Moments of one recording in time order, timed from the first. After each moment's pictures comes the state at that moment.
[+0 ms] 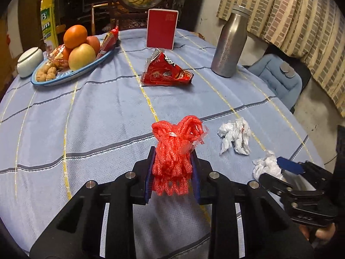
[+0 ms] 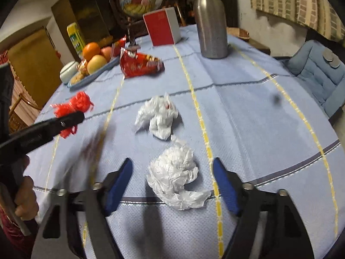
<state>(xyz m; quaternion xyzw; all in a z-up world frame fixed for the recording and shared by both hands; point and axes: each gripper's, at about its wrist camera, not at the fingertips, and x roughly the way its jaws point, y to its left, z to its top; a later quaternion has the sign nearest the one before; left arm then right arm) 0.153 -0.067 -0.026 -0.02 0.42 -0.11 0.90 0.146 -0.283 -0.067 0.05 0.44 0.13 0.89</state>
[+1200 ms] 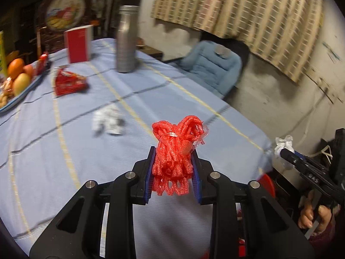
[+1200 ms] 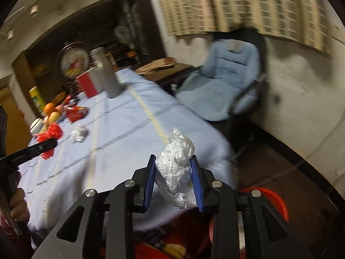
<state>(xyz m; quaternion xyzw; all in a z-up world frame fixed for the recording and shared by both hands) 0.059 -0.217 -0.005 0.02 0.39 -0.28 0.88 -0.059 -0.504 -0.057 0.17 0.32 -0.08 0.93</state>
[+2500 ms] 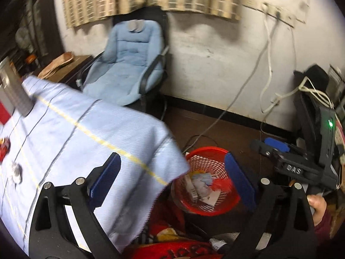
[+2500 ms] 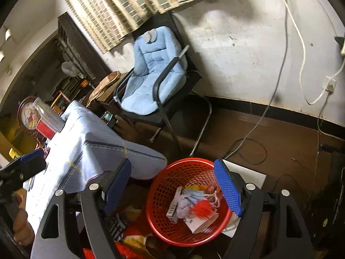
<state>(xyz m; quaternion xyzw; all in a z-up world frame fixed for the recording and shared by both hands) -0.019 -0.444 -0.034 0.19 0.38 -0.40 0.81 -0.157 -0.644 -0.136 0.32 0.31 -0.17 0.88</state>
